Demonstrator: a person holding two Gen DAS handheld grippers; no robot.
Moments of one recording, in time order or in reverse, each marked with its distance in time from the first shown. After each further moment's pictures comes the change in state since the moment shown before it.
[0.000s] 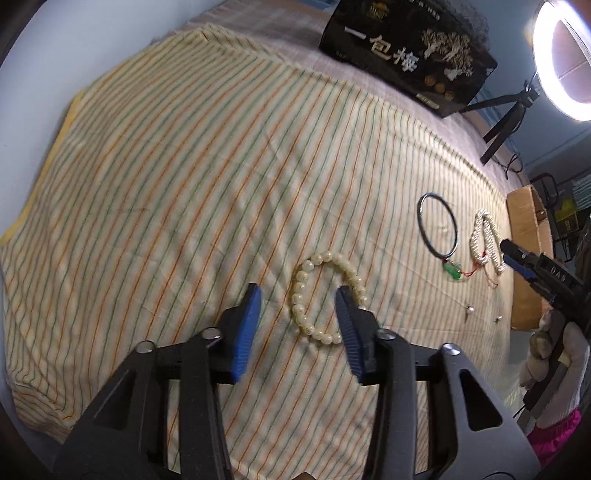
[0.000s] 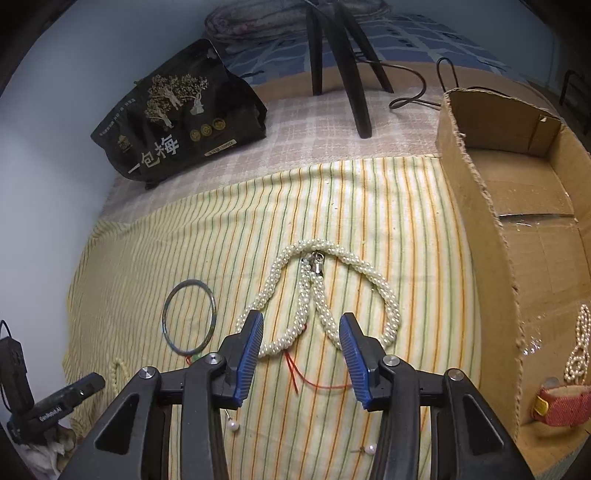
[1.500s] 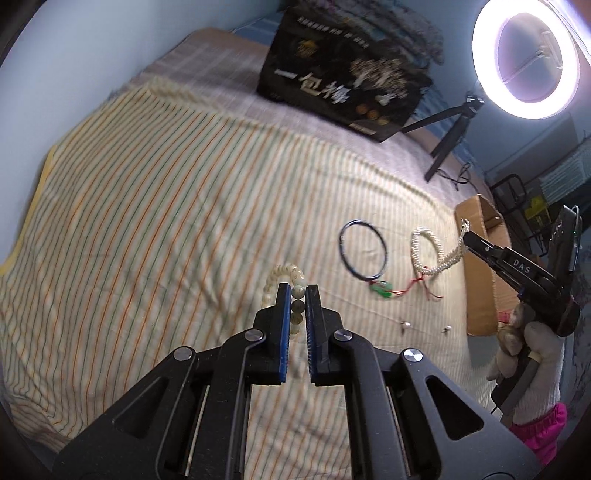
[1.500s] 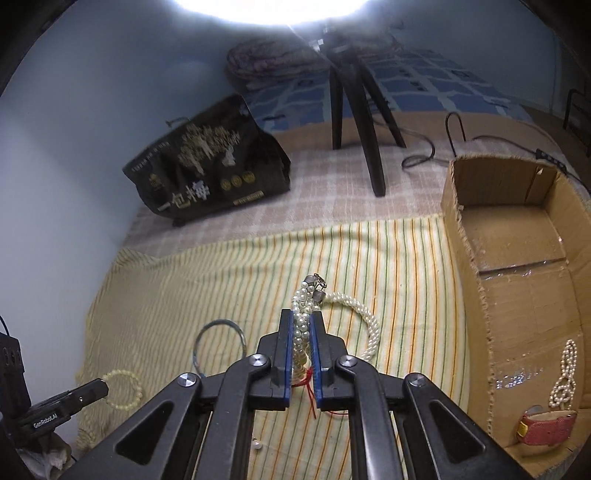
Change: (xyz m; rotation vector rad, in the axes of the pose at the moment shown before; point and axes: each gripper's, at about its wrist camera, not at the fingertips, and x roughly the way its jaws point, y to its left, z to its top) left arm -0.048 -0.044 0.010 0.068 -0.119 -0.121; right arm -0.041 0.015 0.015 -0.036 -0.163 0.040
